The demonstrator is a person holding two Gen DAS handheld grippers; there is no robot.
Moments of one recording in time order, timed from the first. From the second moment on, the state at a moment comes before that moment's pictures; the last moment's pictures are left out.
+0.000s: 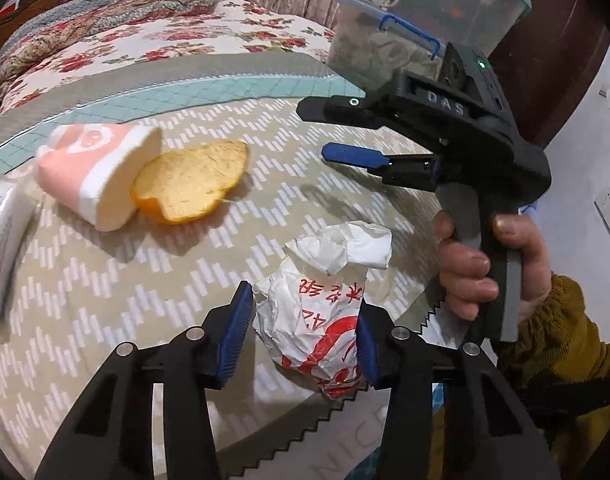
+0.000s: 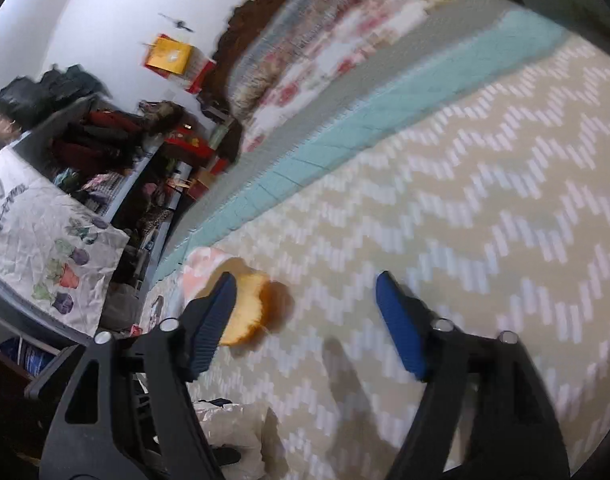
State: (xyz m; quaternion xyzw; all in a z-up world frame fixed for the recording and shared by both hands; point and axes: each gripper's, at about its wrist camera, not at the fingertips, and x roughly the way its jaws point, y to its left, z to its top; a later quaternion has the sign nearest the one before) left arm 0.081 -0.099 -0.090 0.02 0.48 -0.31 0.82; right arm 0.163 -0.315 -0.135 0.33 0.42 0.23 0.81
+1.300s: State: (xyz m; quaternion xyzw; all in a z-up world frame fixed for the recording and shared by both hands) left arm 0.099 -0.036 -0.091 -0.03 0.49 -0.24 0.84; right arm 0.127 -0.319 -0.143 0.31 0.45 0.22 0.81
